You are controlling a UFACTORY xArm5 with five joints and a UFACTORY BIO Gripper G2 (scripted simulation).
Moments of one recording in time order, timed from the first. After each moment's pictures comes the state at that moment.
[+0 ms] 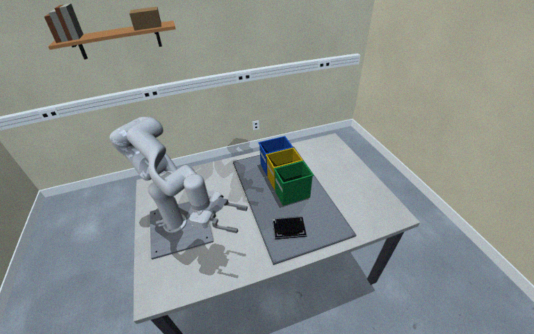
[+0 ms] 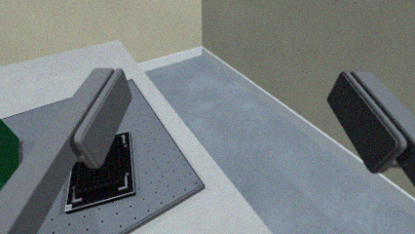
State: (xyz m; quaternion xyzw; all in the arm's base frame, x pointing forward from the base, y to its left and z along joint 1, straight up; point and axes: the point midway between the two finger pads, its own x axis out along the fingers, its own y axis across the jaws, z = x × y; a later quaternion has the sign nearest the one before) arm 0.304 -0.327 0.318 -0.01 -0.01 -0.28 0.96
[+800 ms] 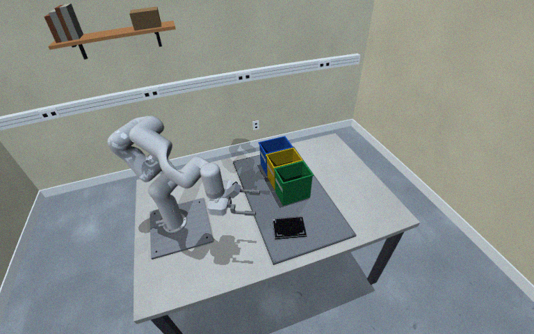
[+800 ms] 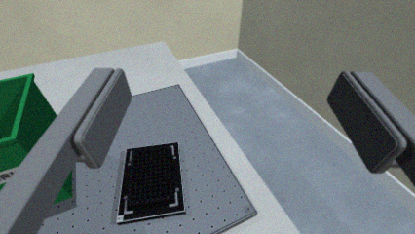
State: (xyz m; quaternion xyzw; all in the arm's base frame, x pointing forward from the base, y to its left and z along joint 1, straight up) arm 0.380 -0.278 0.330 -0.01 -0.01 -0.21 0.98
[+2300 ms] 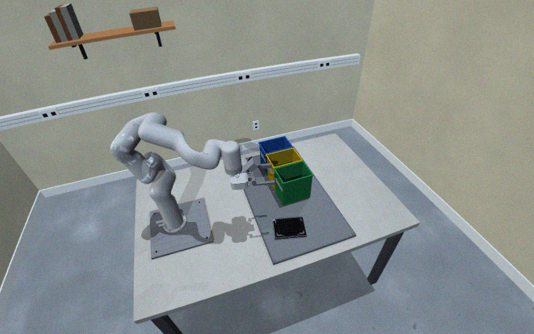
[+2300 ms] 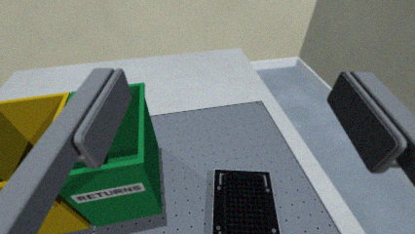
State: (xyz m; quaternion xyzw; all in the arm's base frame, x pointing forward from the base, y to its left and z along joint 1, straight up) arm 0.489 -0.152 0.345 0.00 0.00 -0.10 1.00
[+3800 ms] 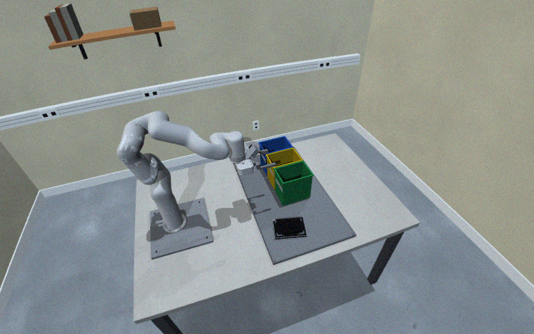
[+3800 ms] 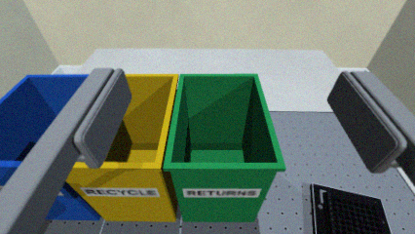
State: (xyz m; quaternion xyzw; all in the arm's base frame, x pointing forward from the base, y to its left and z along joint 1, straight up) arm 0.531 -0.007 0.312 0.00 0.00 0.01 1.00
